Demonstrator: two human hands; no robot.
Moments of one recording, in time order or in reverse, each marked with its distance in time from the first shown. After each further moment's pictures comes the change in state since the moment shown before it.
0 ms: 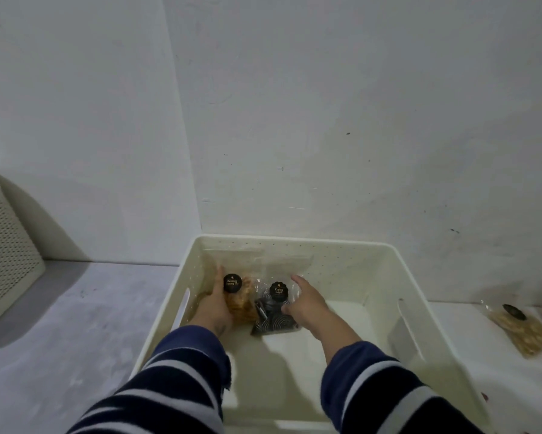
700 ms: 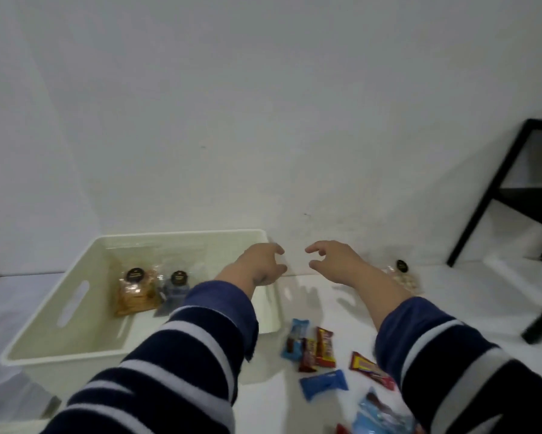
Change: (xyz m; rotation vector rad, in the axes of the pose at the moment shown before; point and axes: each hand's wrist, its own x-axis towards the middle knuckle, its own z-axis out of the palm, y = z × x) left_hand -0.165 0.254 0.089 0.289 -0.139 0.524; right_hand -0.148 0.063 -0.263 -0.488 0.223 -0.161
